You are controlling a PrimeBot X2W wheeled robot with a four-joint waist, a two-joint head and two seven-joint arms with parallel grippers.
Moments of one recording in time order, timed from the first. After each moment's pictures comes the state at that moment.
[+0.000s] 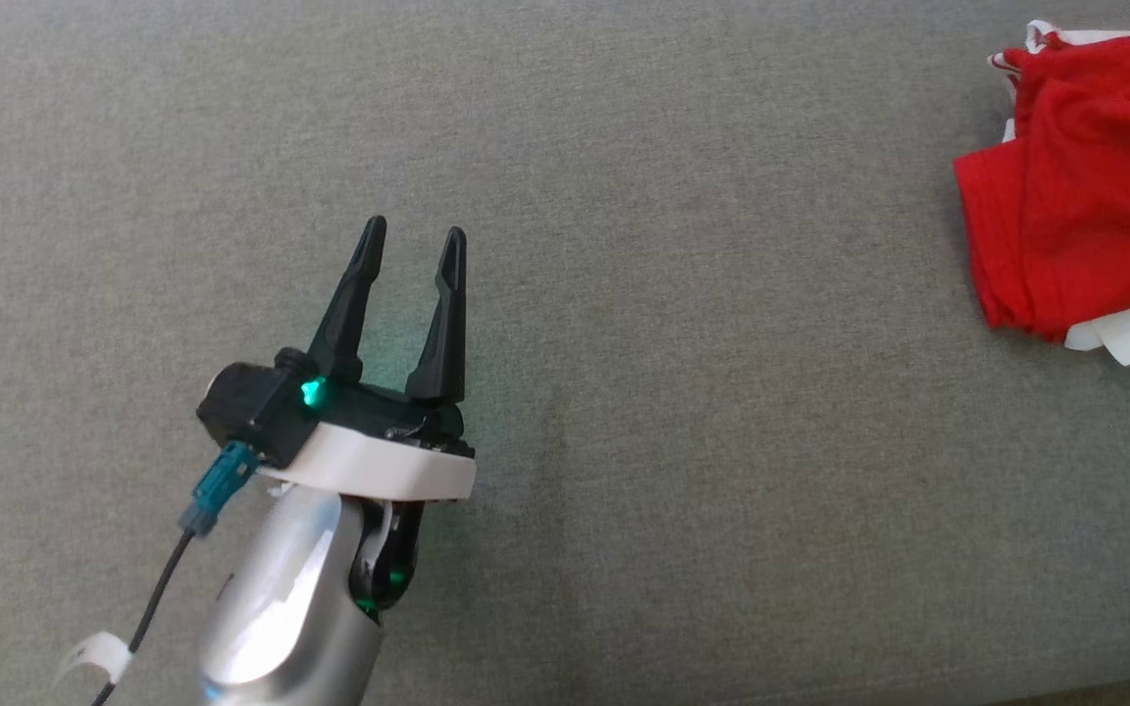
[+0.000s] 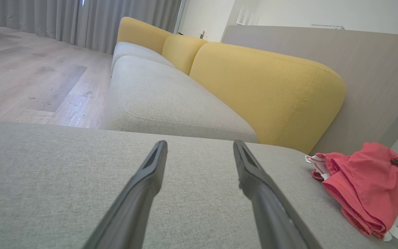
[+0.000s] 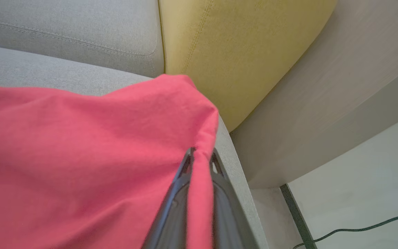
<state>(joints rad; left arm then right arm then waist) -0.37 0.04 -0.35 0.25 -0.40 -0.10 -0.26 -0.69 -0.58 -0.03 0.80 0.06 0.13 0.00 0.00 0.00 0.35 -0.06</state>
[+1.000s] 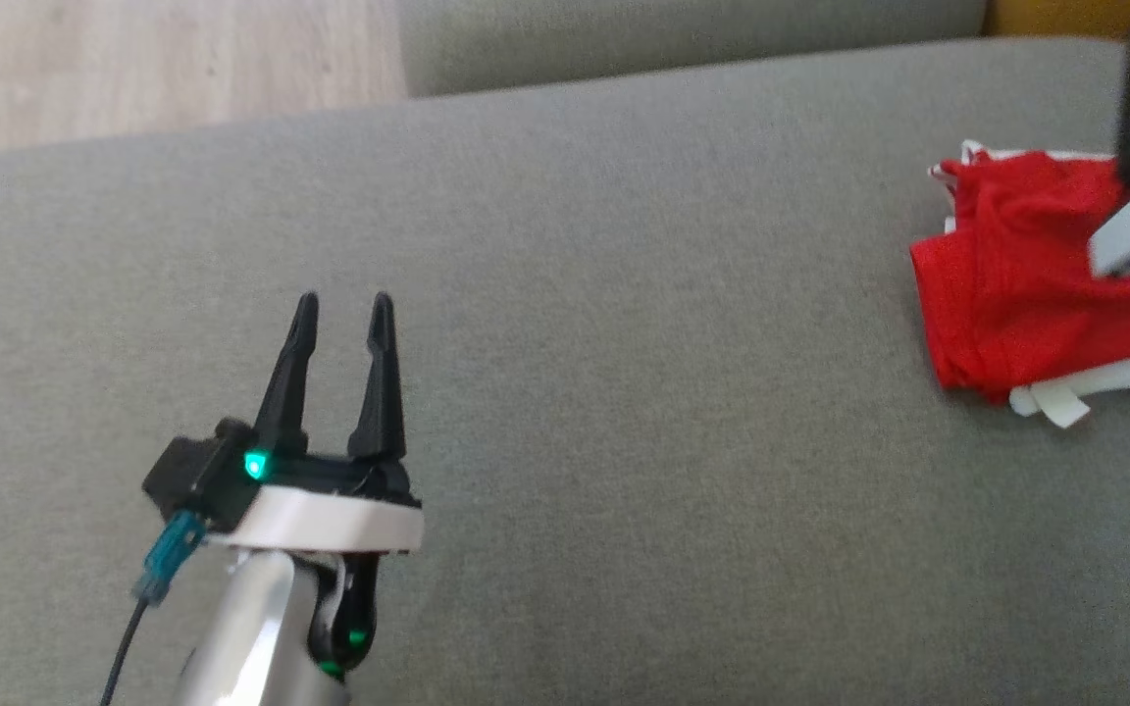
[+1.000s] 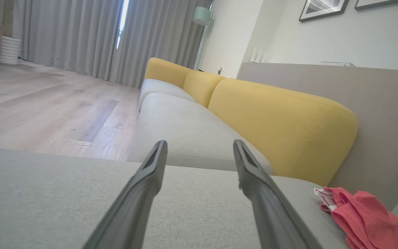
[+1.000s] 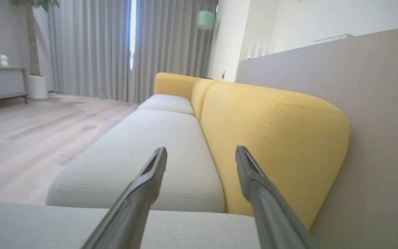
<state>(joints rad) -0.25 0.04 -0.24 0.25 -0.40 -0.10 -0.26 -0.65 -0.29 -0.08 0.50 0.04 0.13 -0.09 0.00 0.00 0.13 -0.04</state>
